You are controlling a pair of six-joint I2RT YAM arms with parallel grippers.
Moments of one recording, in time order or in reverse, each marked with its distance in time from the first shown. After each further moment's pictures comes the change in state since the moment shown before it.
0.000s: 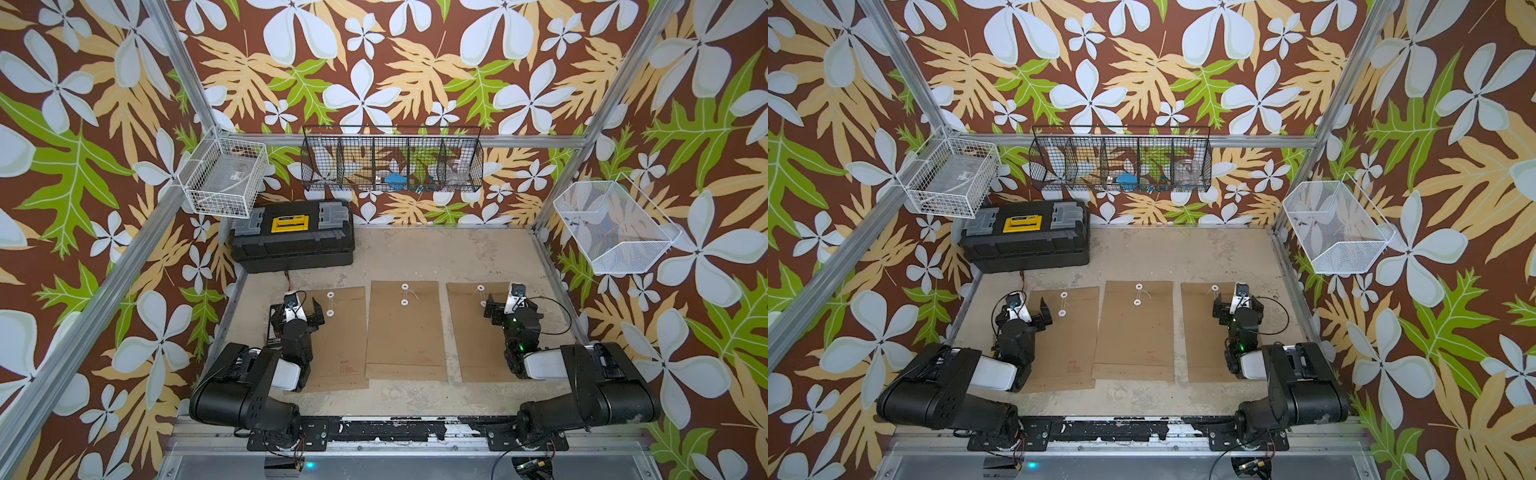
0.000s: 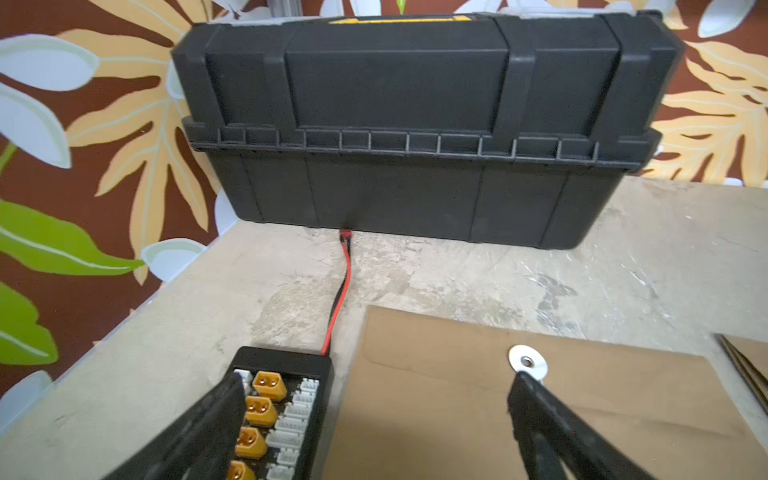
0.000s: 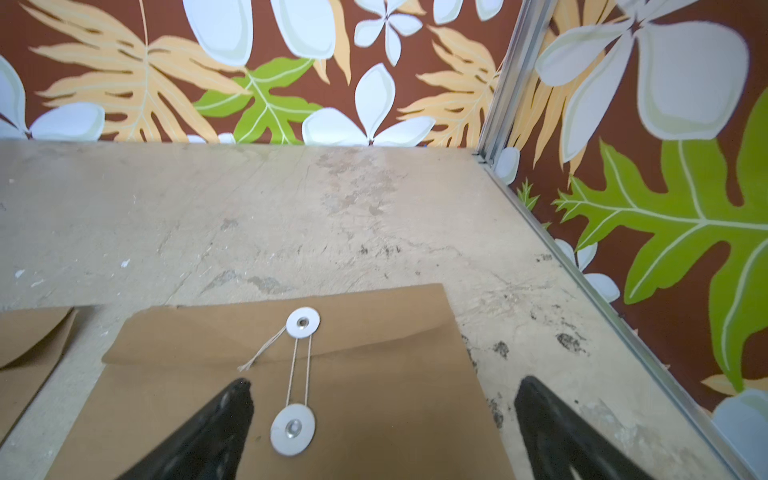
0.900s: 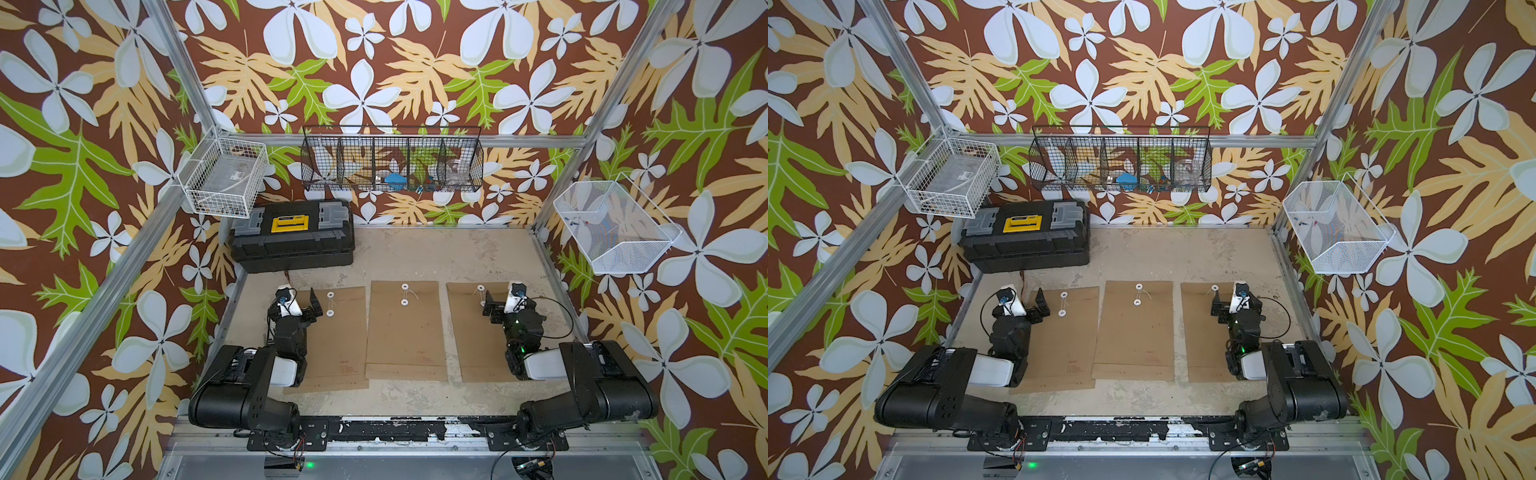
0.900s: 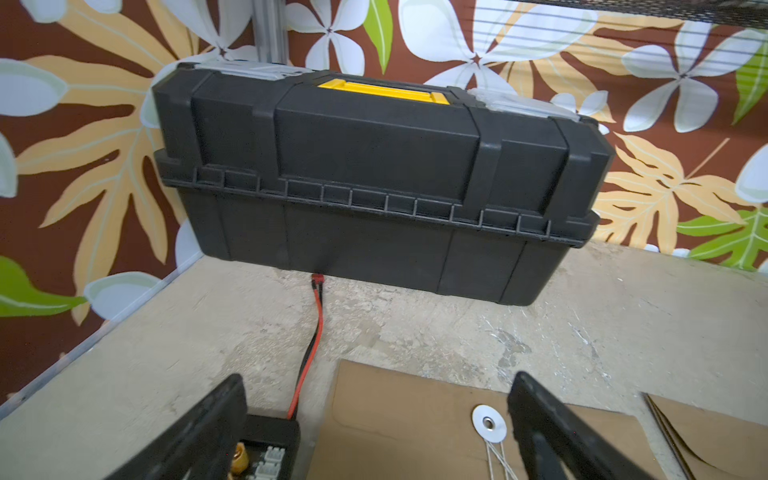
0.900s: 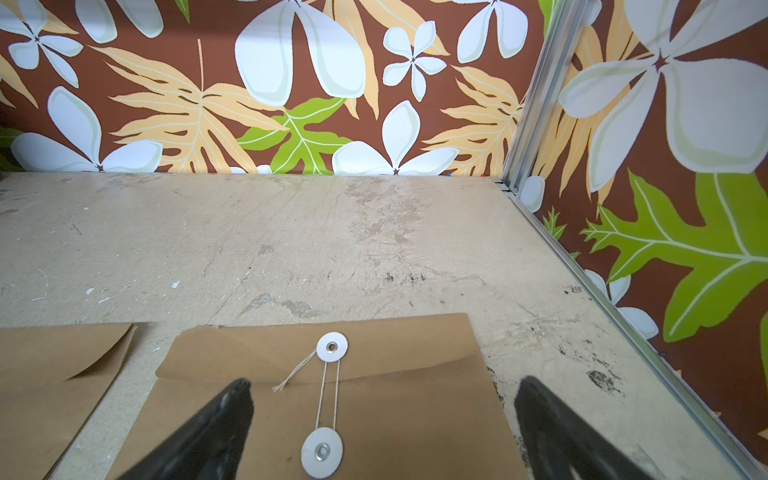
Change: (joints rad) left arm 0.056 0.003 0.027 0.039 0.146 -0.045; right arm -0.003 -0.003 -0.002 0.044 -0.075 0.000
